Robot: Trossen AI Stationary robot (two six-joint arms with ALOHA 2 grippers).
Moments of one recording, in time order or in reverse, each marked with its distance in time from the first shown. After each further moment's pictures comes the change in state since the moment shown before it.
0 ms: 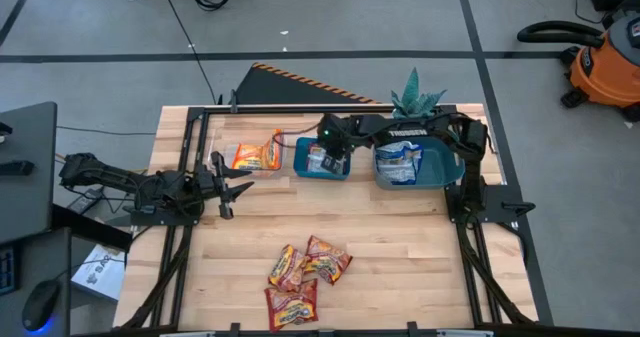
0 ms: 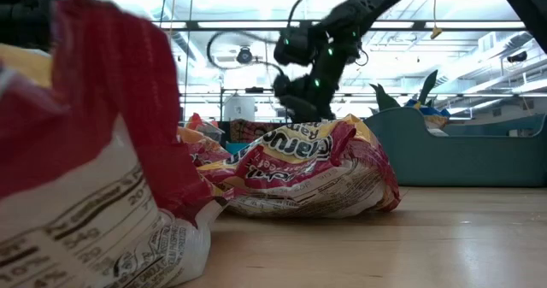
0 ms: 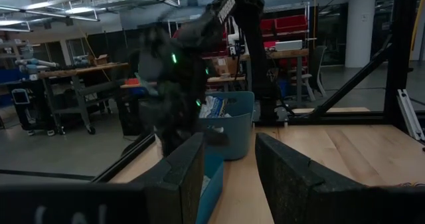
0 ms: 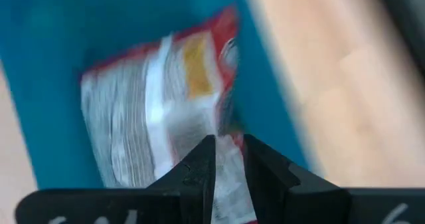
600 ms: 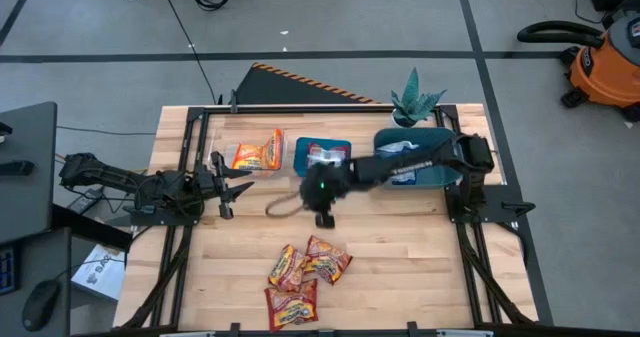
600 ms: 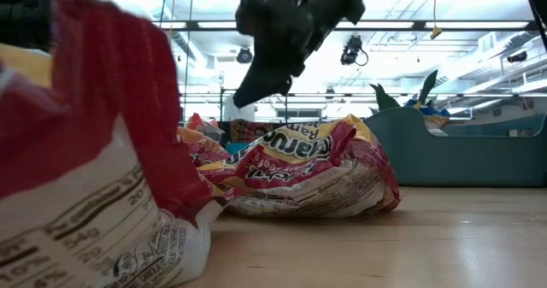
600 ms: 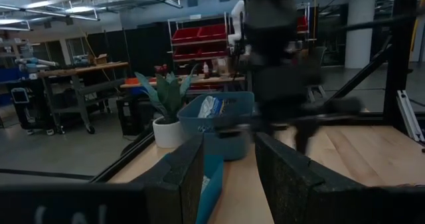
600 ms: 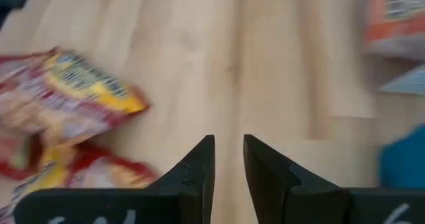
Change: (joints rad) left arm 0.000 0.000 0.000 0.000 0.000 -0.006; right arm 0.345 -0.021 0.001 0.229 -0.253 -0.070
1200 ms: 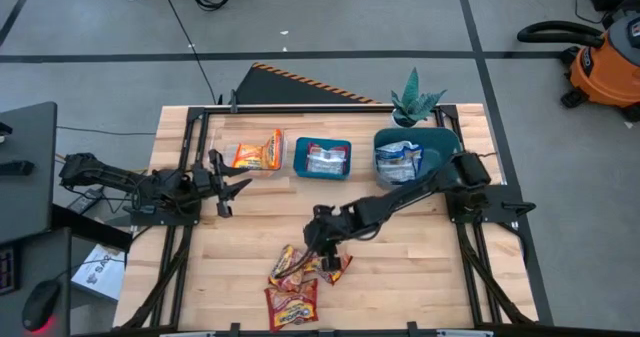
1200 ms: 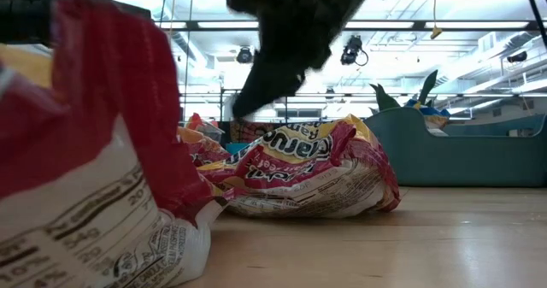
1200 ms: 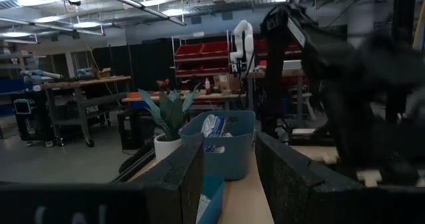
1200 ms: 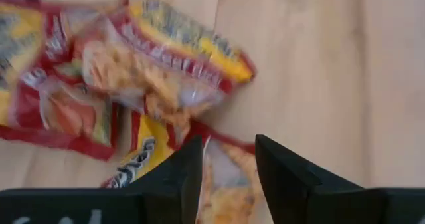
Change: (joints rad) left arm 0.001 0.000 0.000 0.082 -0.001 0.015; right arm 0.263 0.086 0.000 0.018 0.153 0.156
